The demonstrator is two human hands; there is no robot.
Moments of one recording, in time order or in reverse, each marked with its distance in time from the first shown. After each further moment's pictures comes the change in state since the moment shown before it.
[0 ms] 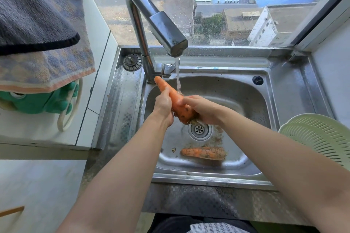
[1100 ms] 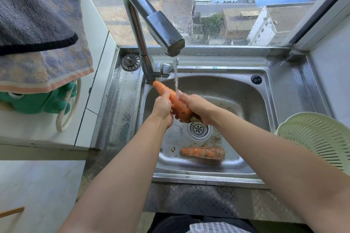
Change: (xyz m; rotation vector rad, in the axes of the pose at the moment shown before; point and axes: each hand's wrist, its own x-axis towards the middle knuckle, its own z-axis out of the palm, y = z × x) left_hand 0.000 -0.007 -0.002 0.002 0.009 0.004; right_hand 0.001 -0.002 0.007 0.002 0.042 0.022
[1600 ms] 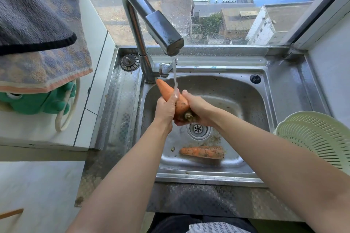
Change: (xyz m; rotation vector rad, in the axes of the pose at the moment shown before) left_hand -0.011 -0.013 0.001 0.125 0.042 0.155; right_hand -0.009 -0.003 0.006 0.233 0.051 0.102
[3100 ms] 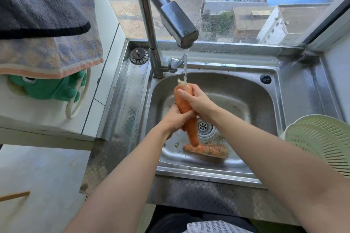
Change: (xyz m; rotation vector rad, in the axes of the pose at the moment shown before) left_hand -0.022 -0.017 -0.024 0.453 -0.361 0.039; right_hand 0.030 0.014 0.005 -0.204 0.146 -0.272
